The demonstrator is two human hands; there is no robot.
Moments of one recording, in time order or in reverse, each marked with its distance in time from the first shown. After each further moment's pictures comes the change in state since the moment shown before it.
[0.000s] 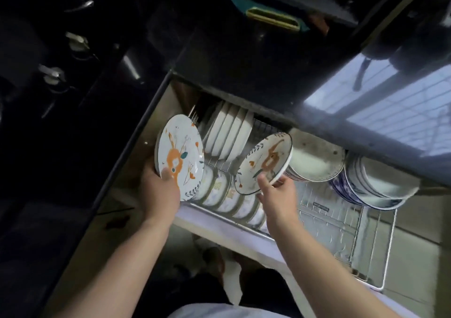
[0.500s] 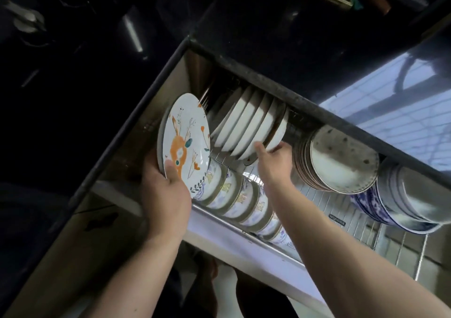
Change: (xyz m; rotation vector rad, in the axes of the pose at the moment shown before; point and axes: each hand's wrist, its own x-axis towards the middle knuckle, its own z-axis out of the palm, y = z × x) left_hand 0.016 -0.030 0.016 -0.124 0.060 0.112; right_hand 0.092 0.001 0.079 -0.305 0.049 -0.175
